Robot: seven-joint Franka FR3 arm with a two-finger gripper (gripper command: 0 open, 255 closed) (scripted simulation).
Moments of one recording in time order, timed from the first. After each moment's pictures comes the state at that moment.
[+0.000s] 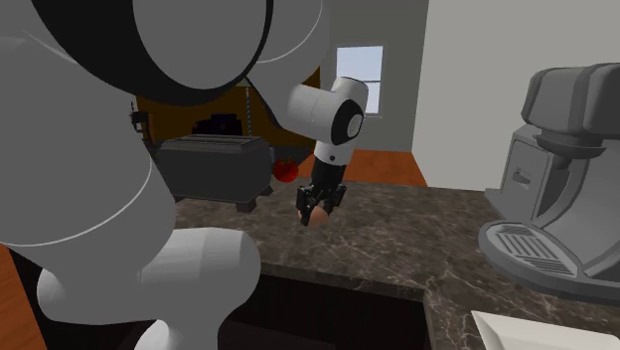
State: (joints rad) arm 0.17 -0.57 -0.78 -2.54 -0.18 2.03 -1.13
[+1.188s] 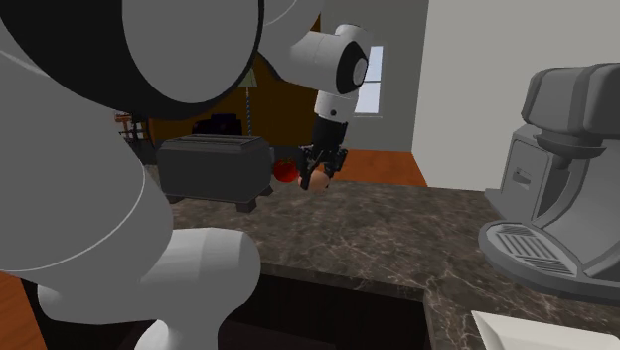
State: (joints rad) arm 0.15 -0.64 -0.68 -2.35 -0.16 1.77 -1.08
